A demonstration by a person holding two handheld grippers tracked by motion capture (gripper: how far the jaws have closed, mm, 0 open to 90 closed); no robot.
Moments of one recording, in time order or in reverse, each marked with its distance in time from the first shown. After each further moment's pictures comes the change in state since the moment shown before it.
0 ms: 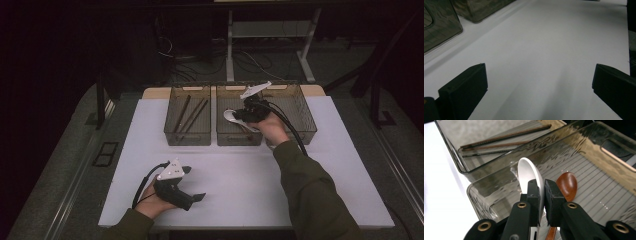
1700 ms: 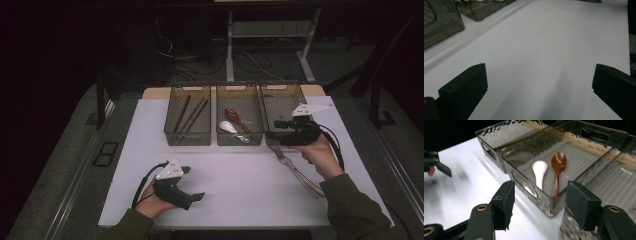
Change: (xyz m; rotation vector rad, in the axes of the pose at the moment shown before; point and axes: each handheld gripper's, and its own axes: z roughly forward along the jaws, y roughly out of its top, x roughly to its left) left arm 0.002 -0.002 -0.001 -0.001 0.003 -0.022; right arm 0.007 -0.088 -0.117 -0.171 0.029 0.143
